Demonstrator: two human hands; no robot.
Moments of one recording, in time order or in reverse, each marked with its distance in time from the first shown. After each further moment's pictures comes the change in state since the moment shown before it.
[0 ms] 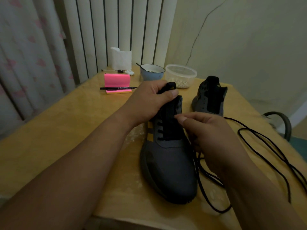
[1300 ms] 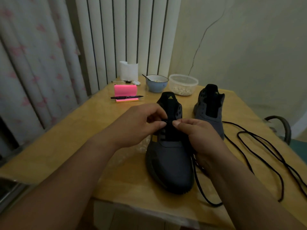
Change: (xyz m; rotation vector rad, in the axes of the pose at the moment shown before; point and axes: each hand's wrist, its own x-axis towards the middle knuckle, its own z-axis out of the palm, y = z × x) left_hand -0.068 0.023 -0.028 0.418 -0.128 0.063; right_hand 0.001 -0.003 0.012 0.241 -0.070 0.119
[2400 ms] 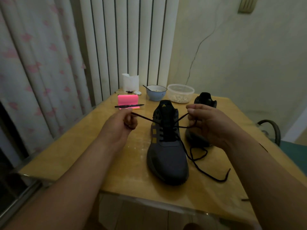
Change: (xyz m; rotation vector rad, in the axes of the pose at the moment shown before) left_hand -0.016 -0.016 -0.008 -1.148 0.481 -0.480; right_hand 0.008 -0.046 -0.048 0.041 -0.105 -0.035
